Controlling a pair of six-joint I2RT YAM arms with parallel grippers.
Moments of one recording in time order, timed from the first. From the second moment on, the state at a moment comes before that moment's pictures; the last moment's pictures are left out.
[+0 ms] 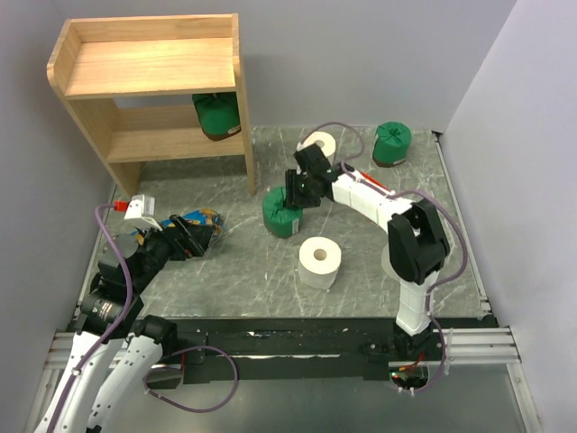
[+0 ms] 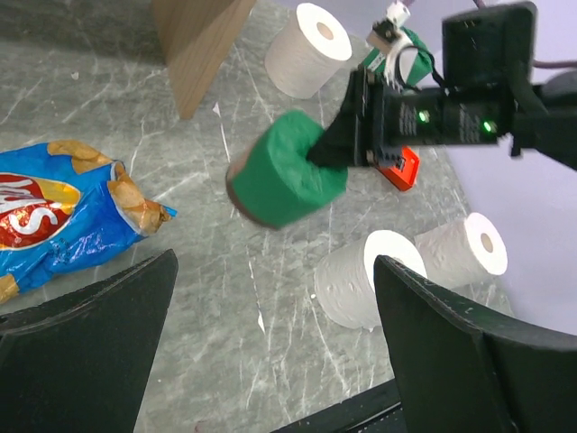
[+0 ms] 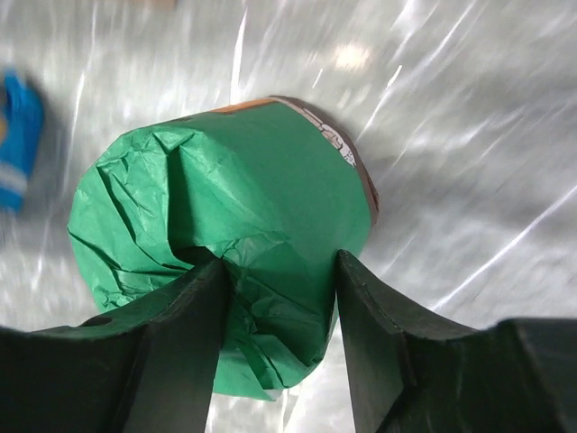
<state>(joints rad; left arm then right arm) -0.31 0.42 0.71 -0.47 0.11 -0.57 0.57 1.92 1.54 -0.55 -0.05 0.48</state>
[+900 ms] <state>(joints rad) -0.50 0.93 0.84 -0.52 0.02 -0.63 0.70 1.05 1.09 -0.57 -0.06 0.47</state>
